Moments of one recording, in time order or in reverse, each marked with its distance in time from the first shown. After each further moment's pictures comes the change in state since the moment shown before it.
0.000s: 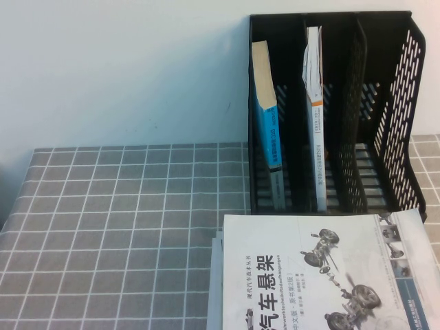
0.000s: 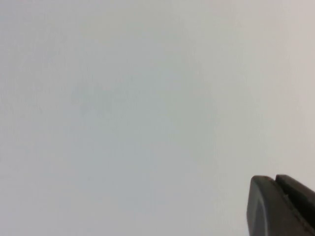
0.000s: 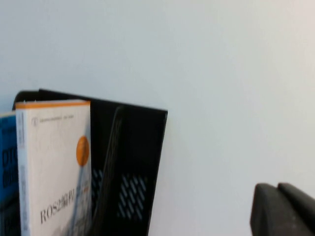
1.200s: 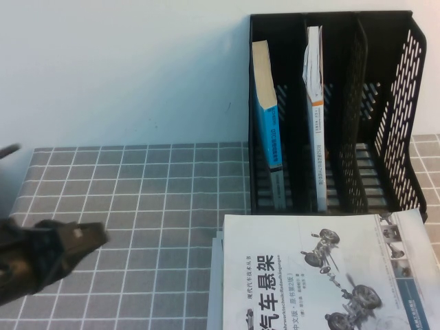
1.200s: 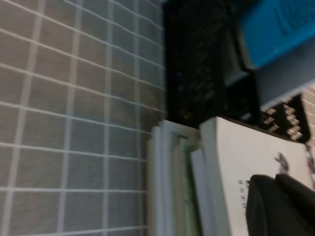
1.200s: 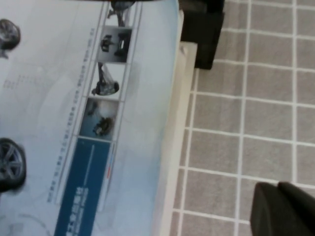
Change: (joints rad) right arm 0.000 0.926 -0.609 0.213 0.850 -0.070; left arm 0.000 0.918 -0.590 -1.065 1.062 0.509
